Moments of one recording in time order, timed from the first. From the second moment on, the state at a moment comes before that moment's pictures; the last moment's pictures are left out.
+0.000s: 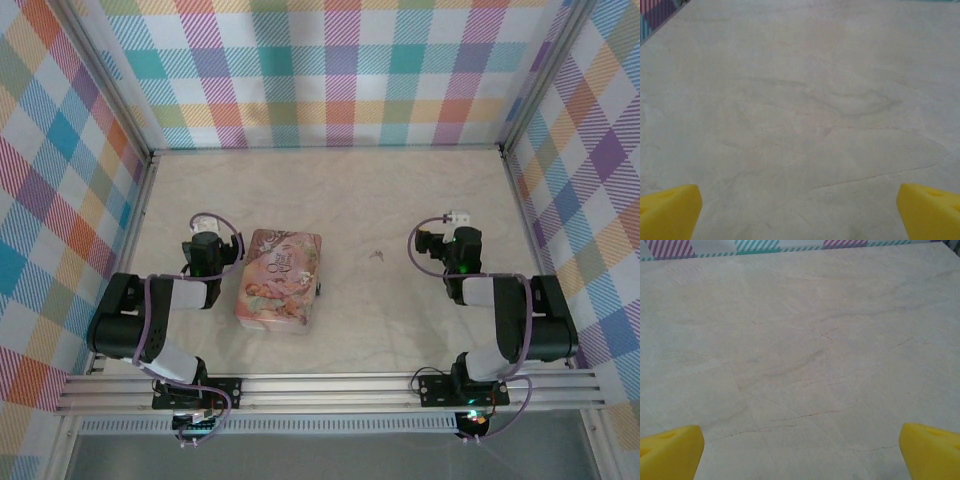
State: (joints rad) left arm -0.11 1.53 0.45 0.59 -0.29 -0.13; right arm 0.04 1.48 0.43 0.62 0.02 0.05
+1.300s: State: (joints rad) left arm -0.18 1.15 0.65 -0.24 0.27 -0.77; right arm 0.22 1.19 0.70 -0.30 -0.52 0.60
